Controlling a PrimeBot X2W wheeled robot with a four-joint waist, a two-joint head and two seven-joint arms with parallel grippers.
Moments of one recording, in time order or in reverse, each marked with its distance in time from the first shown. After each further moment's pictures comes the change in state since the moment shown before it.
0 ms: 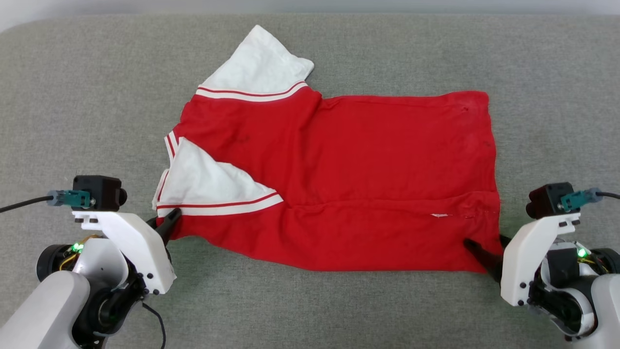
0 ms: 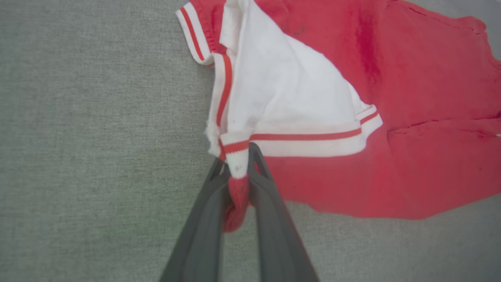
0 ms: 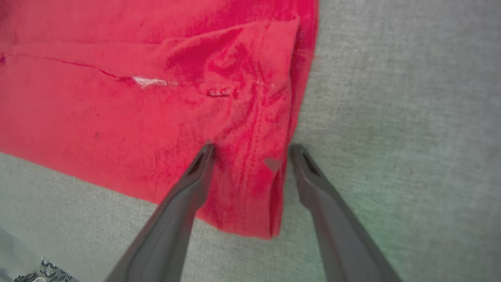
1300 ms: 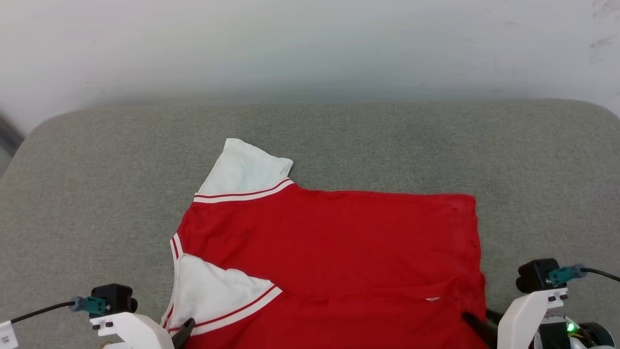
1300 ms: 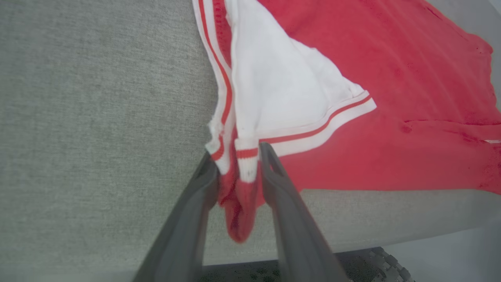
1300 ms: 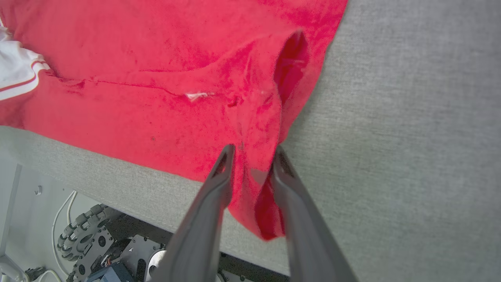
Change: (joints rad) left arm 0.334 -0.038 -0.014 -0.009 -0.083 0.084 -0.054; right arm 0.213 -0.037 0.052 0.006 0.081 0.000 -0.045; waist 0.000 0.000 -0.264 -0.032
